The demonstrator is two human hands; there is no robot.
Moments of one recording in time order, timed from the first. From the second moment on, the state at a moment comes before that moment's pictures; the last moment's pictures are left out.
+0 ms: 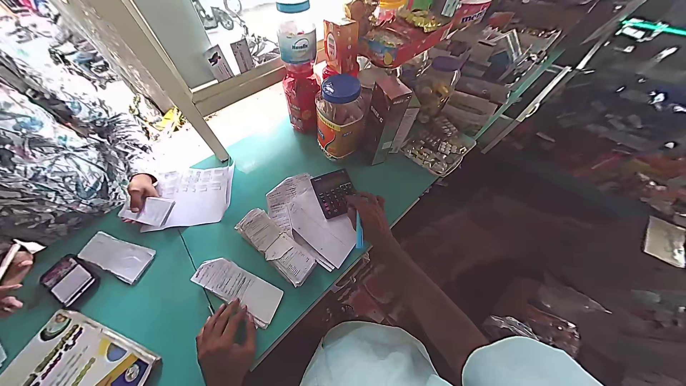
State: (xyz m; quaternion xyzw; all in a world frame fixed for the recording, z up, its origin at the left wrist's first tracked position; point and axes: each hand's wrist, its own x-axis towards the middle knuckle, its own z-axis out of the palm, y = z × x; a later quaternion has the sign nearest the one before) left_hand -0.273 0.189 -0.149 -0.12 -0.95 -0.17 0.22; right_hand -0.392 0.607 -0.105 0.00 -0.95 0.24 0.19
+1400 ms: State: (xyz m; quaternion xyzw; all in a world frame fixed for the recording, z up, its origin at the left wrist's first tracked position) left_hand -0.267 0.194 -0.141 -0.08 -0.96 -0.18 0.21; right_hand -0.326 0.401 -0.091 0.15 -0.56 0.81 -0.05
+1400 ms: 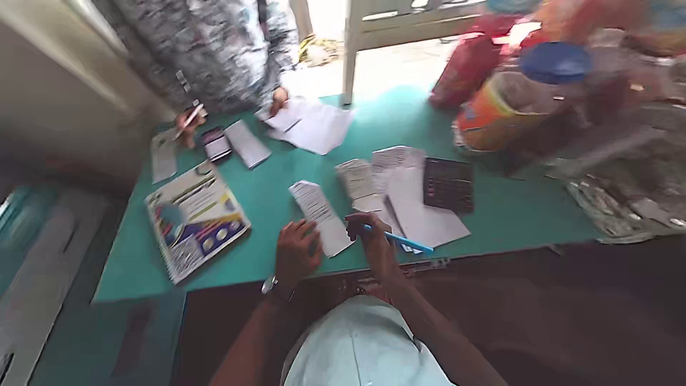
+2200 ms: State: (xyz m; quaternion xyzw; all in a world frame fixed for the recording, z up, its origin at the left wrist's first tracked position) left_hand -0.273 0.200 -0.139 -0.06 -0.96 -0.20 0.20; right_hand -0.350 0.367 -0.137 0.28 -0.80 0.53 0.01
